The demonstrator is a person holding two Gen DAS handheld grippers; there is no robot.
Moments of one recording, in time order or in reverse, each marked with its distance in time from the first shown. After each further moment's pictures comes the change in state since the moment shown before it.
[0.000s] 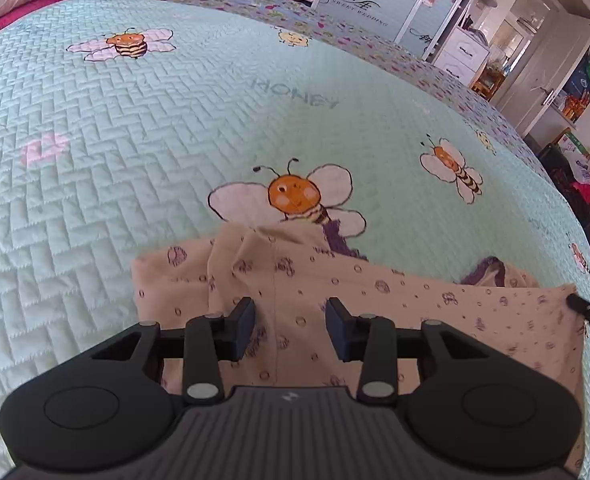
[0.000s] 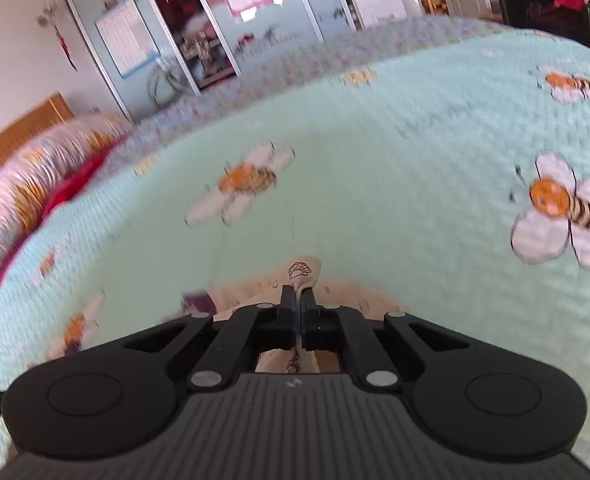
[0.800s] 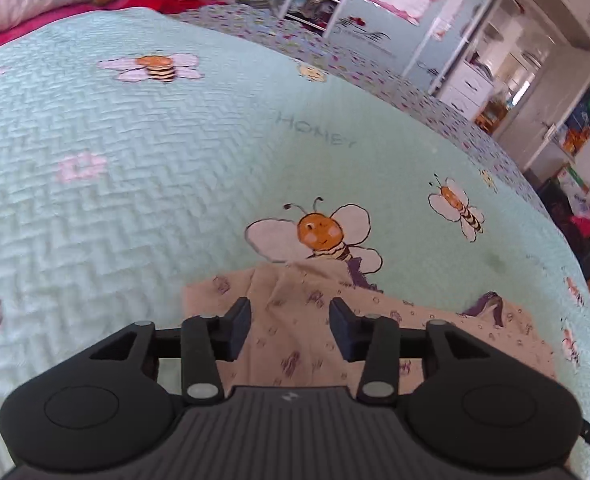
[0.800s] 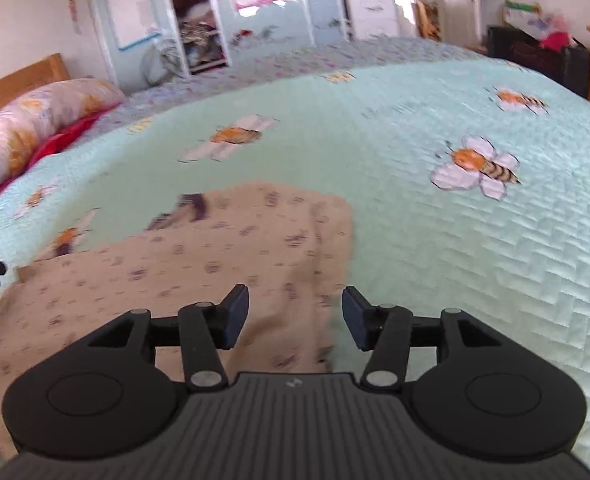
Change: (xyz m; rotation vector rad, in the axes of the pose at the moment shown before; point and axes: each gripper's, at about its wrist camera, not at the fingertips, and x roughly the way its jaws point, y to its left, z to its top) left arm -0.048 0.031 -0.009 -0.086 -0.081 -0.014; right arm -0.098 0.015 -0.089 -0.147 -0.013 -0.105
